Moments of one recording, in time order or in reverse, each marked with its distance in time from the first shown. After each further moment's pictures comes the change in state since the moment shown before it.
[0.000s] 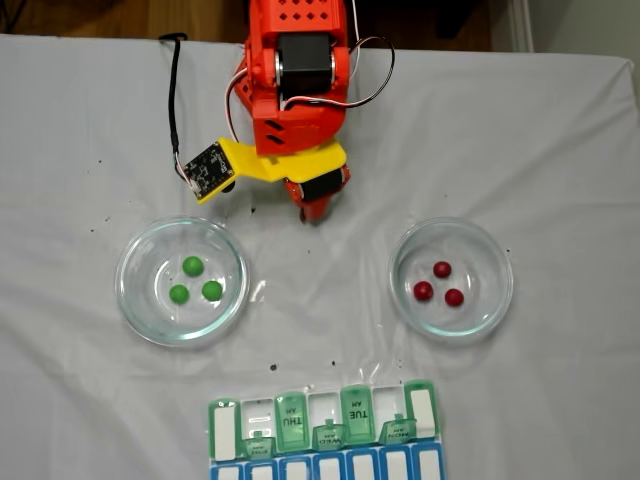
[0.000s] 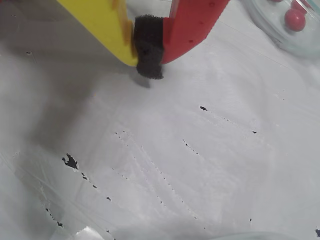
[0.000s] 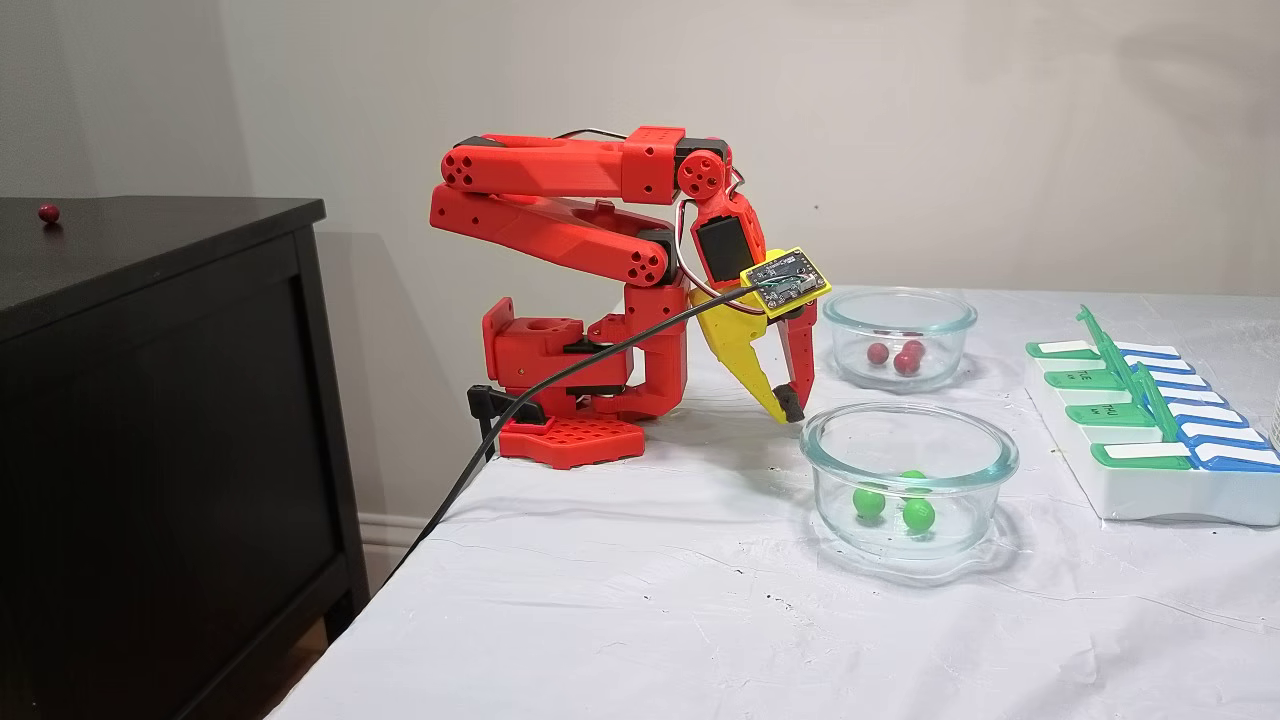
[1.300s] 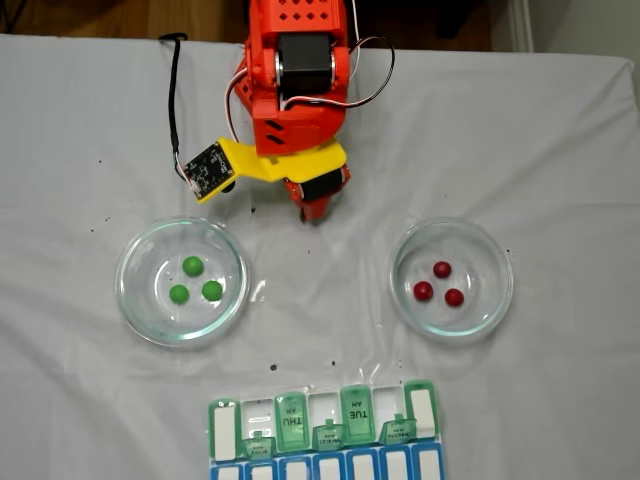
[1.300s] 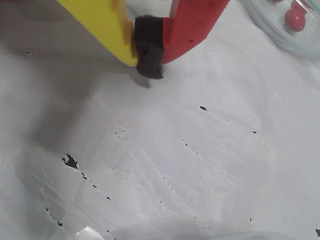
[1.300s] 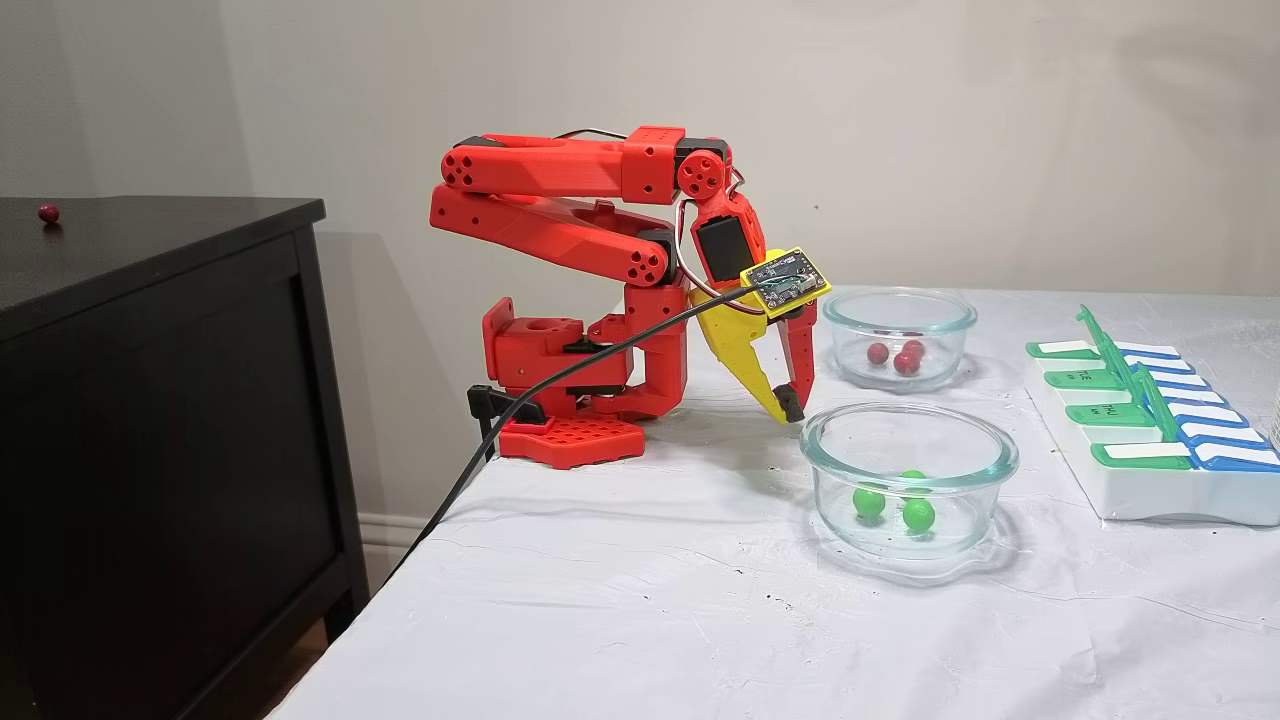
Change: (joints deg) arm 0.0 0.0 0.0 0.0 0.0
